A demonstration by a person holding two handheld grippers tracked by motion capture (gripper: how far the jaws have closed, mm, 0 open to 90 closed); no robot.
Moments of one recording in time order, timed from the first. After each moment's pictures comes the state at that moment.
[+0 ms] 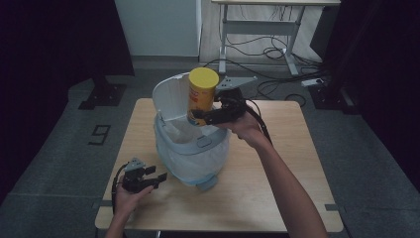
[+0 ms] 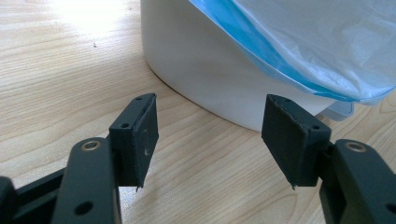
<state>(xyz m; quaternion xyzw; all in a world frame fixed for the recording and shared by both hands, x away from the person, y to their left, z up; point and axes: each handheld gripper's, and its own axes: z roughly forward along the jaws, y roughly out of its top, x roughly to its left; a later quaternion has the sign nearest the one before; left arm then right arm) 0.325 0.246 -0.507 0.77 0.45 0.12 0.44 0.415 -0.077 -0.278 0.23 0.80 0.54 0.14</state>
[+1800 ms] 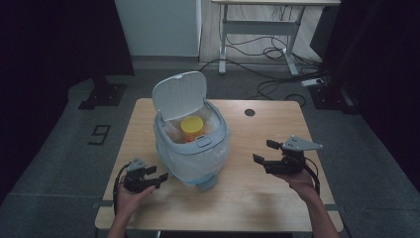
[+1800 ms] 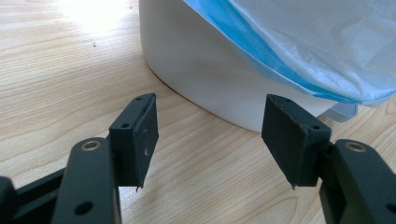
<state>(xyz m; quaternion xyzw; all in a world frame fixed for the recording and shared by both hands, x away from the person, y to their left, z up) 0.325 0.241 -0.507 0.77 0.45 0.12 0.43 0.337 -0.243 -0.417 0.33 0.76 0.53 0.19</state>
